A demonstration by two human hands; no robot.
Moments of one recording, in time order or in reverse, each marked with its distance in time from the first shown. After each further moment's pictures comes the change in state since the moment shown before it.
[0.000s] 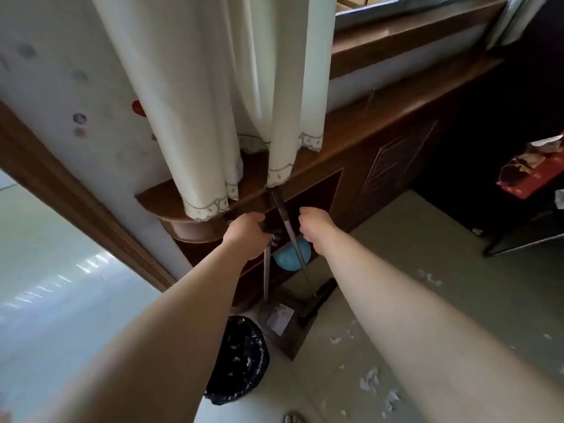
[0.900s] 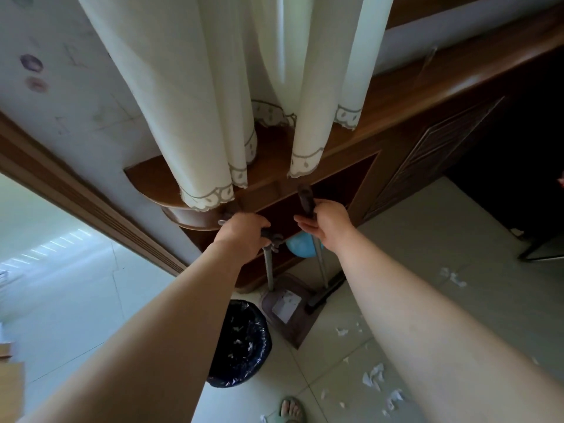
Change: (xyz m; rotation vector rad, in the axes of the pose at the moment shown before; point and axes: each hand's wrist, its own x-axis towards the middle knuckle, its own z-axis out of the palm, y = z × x) left_hand 0.068 -0.048 0.030 0.333 -0.147 0.010; right_hand 0.056 0.003 0.012 0.405 -0.072 0.163
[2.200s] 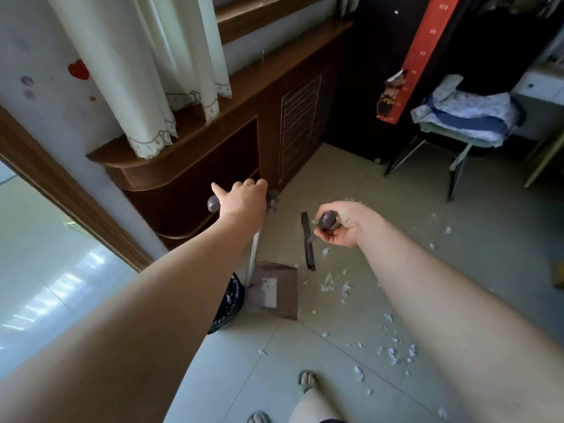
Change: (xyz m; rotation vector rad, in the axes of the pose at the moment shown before) left_hand -0.331 0.083 0.045 0.306 0.289 0.385; right_hand -0.389 0.177 -0.144 0.114 0.258 0.014
